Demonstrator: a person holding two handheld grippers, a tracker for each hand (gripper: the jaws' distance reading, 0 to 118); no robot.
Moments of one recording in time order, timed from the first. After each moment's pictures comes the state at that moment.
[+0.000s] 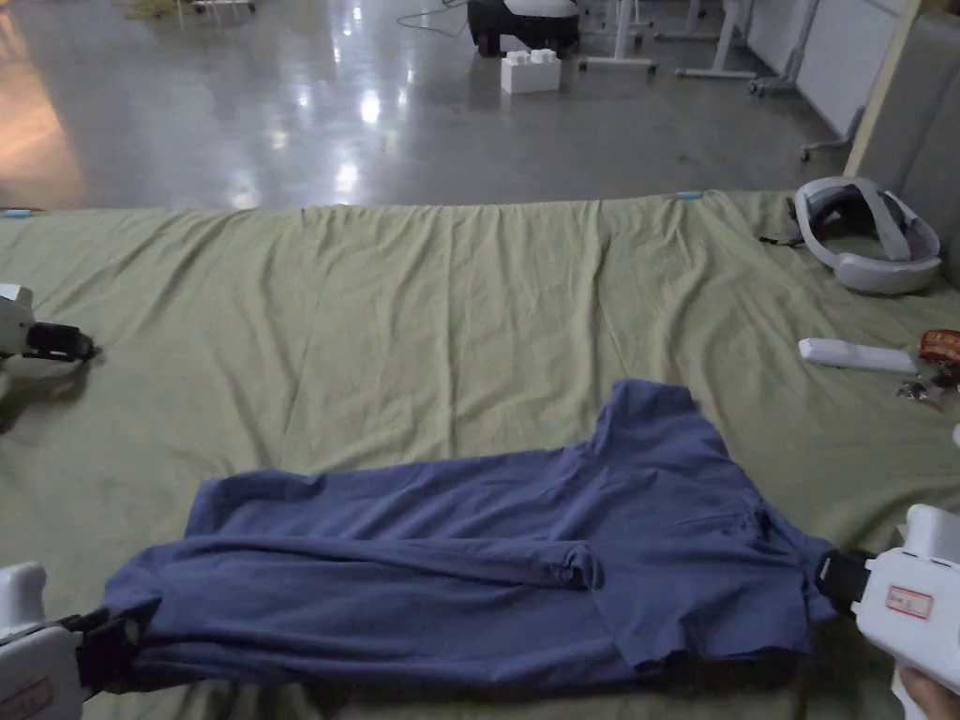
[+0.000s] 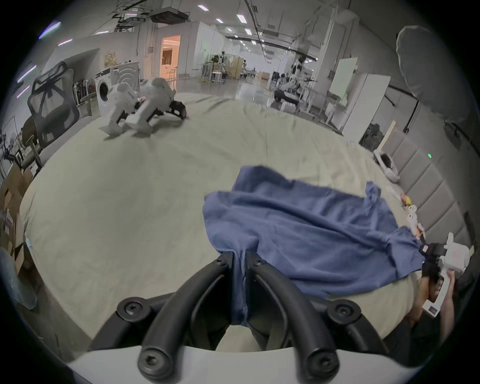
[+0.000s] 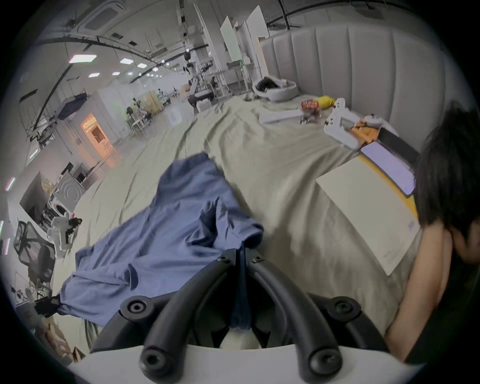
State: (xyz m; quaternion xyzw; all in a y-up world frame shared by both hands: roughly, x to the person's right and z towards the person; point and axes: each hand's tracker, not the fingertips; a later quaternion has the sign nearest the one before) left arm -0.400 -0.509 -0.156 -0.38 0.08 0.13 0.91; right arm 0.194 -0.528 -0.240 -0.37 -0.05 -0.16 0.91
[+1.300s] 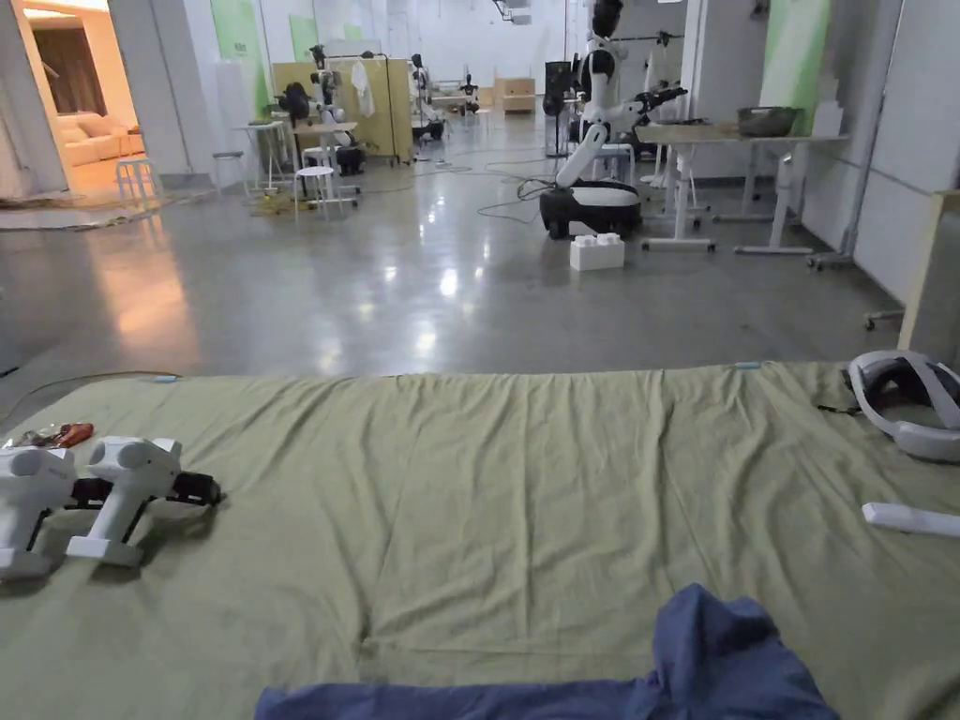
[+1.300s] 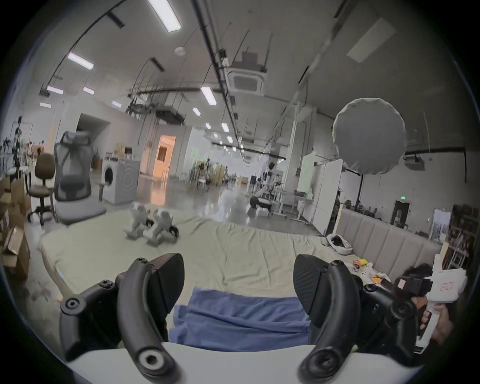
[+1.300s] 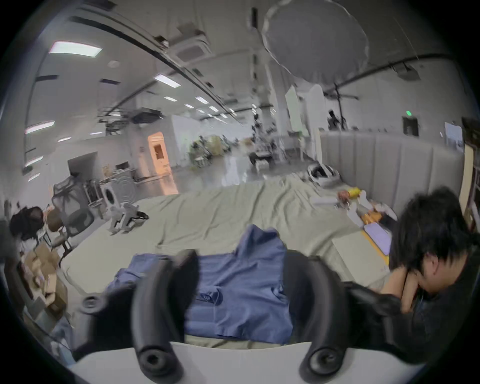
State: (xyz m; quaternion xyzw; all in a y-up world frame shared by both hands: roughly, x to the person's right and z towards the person) left arm -0.304 -0.379 0.073 -0.02 0.07 0.08 0.99; right arm 0.125 -0.416 -0.017 -0.14 0.11 -0.04 0.98
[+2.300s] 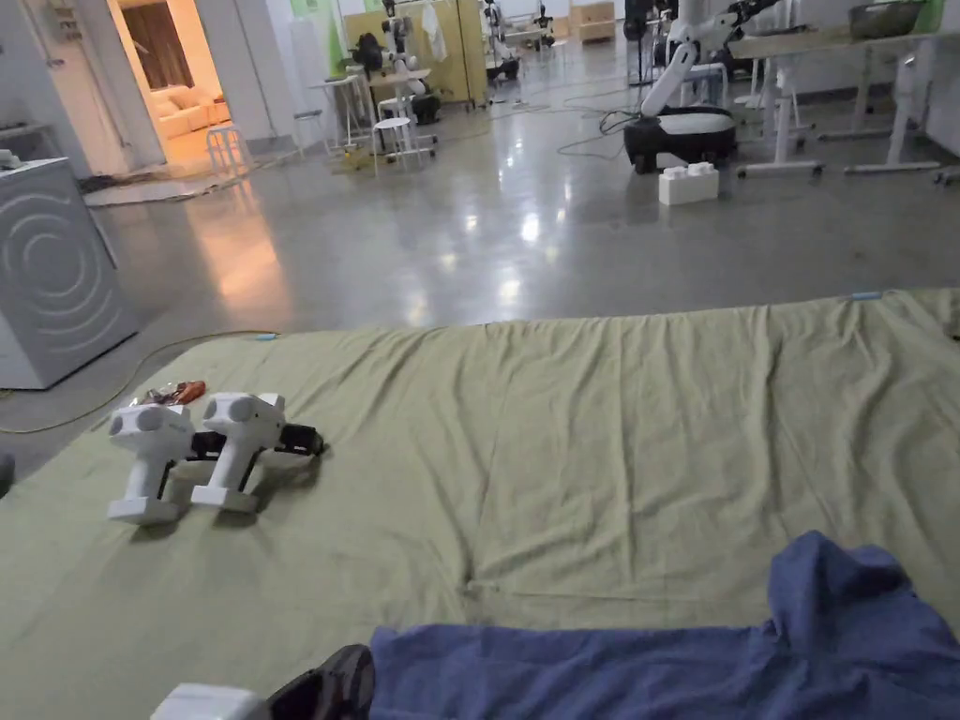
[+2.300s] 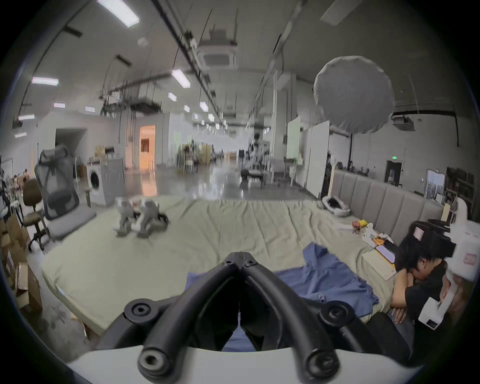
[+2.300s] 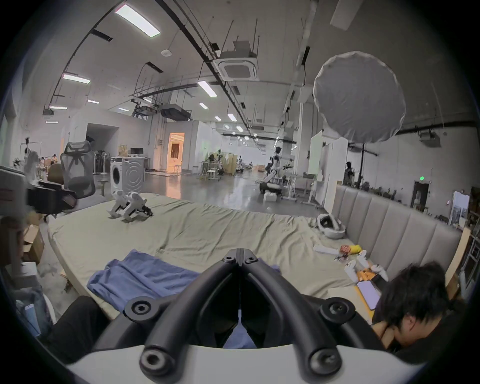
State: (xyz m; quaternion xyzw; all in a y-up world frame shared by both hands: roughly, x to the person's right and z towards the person) left arm -0.288 -0.396 0.031 -0.17 0.02 0.05 0.98; right arm 0.073 -0.400 -0.018 -0.09 0.13 0.06 0.99
